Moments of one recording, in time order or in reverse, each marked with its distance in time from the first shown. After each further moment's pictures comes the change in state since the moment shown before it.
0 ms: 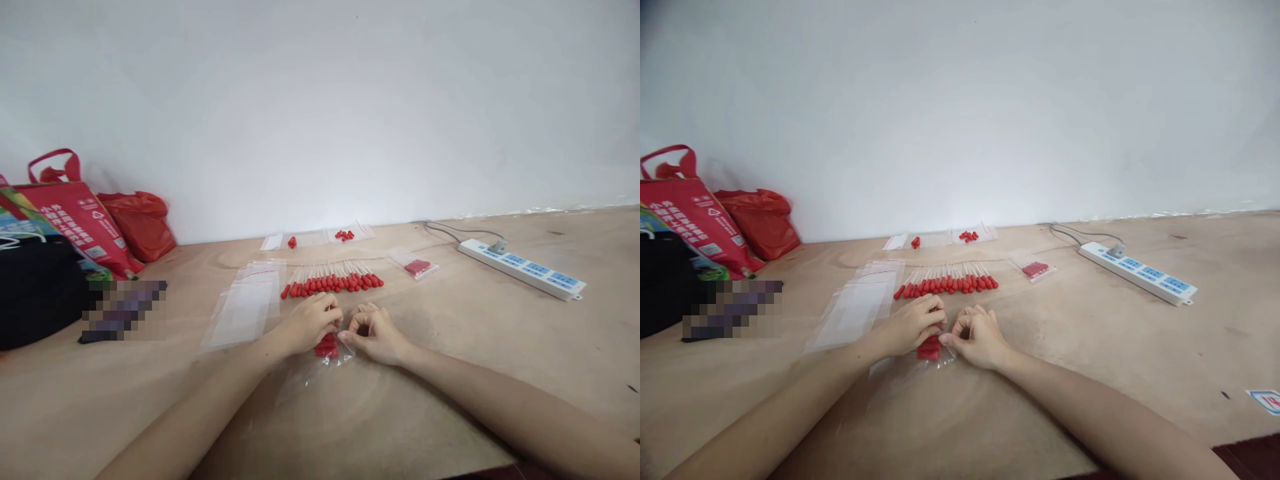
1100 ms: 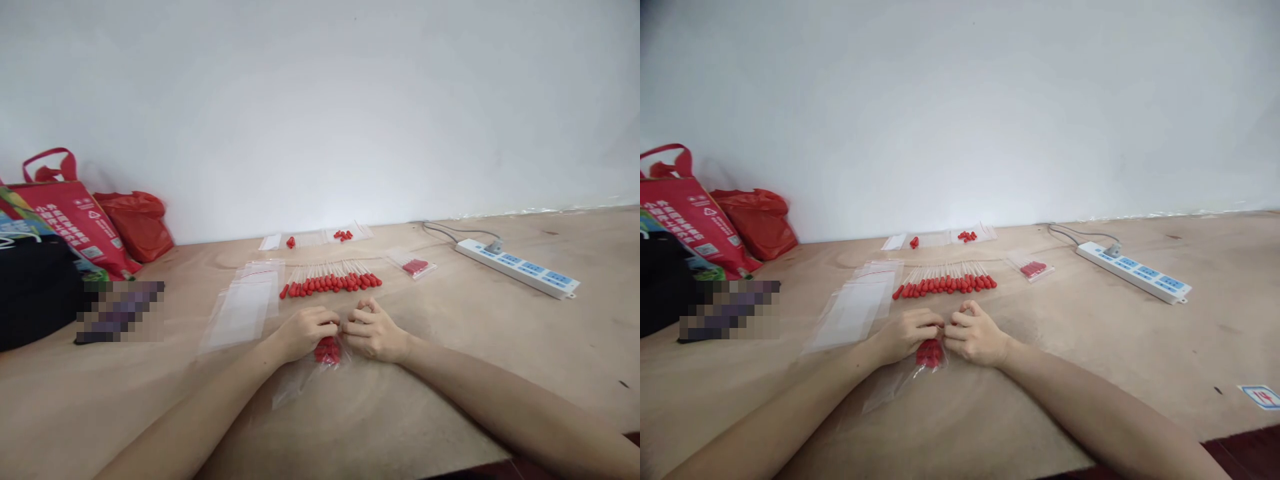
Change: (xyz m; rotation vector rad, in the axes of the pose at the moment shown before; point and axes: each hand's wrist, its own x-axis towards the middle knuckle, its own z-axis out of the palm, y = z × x) left_hand -0.009 -0.005 0.012 0.086 0.110 0.278; right_hand 0.009 0.021 0.002 -0.610 0.091 -0.868
